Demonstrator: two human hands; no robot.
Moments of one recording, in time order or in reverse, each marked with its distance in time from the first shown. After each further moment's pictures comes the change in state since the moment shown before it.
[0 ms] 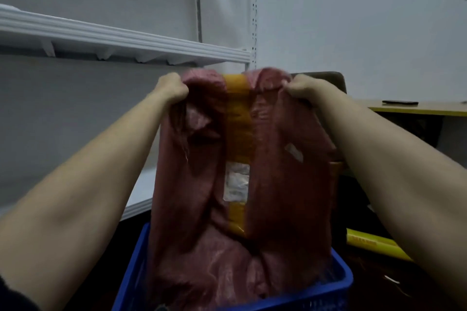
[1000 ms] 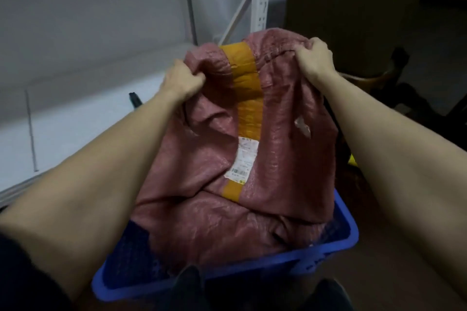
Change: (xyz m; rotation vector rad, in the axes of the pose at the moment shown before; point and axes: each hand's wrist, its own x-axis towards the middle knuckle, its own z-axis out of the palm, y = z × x) left_hand 0.079 -0.093 0.247 0.117 -0.344 -0.188; right_hand 0.141 0.117 0.192 0.267 0.011 0.269
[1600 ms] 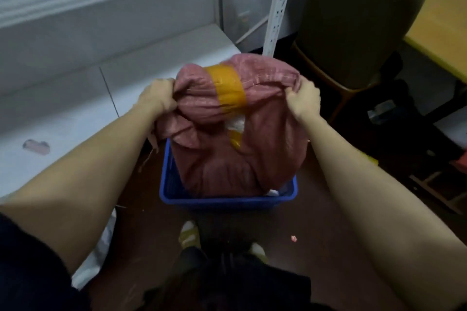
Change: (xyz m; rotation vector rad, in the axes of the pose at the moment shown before) left_hand -0.087 0.087 -0.282 0.351 -0.386 -0.114; right_hand -0.059 -0.170 -0.183 -0.138 -0.350 0.081
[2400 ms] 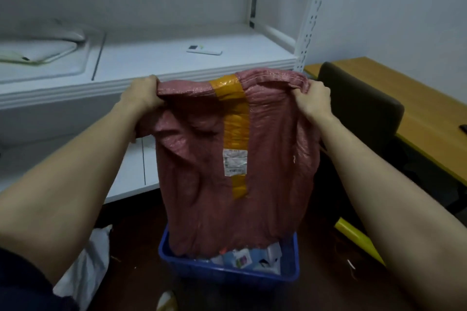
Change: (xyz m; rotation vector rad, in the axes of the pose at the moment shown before) left_hand -0.054 -0.018 -0.163 -0.083 0.452 -0.159; right_hand 0.046 -0.121 -0.115 0.046 0.157 -0.365
